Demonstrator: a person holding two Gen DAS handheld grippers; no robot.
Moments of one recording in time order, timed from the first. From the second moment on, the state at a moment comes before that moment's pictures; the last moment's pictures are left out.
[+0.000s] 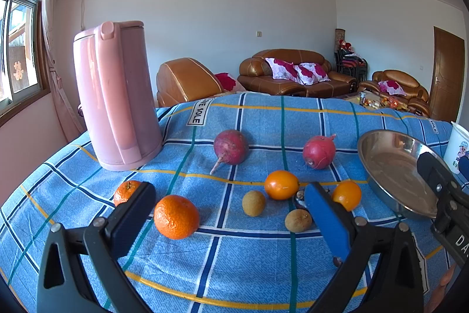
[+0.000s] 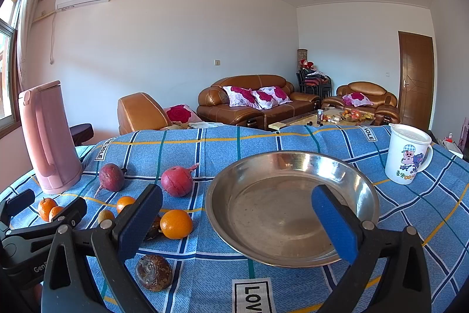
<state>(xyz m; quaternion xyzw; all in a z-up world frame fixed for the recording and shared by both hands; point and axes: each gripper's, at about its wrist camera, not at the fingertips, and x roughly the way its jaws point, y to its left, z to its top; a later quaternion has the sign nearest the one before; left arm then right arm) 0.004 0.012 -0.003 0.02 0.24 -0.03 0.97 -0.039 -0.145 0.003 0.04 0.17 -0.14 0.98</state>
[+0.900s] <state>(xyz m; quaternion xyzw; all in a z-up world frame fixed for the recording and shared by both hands) 0.008 0.023 -0.008 0.03 0.26 0.00 0.97 -0.029 -0.154 -0.008 0.08 0.22 -0.07 0.97</state>
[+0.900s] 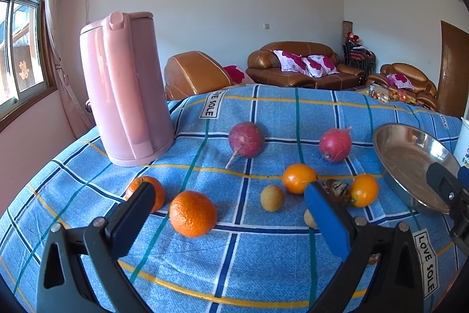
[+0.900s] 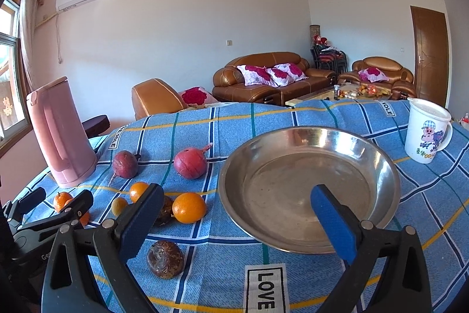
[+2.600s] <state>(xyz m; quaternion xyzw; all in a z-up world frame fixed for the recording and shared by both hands) 0.064 0.079 -0.041 -0.04 0.40 -0.08 0.91 0.014 -0.120 -0.040 0.06 0.37 0.12 0.92</state>
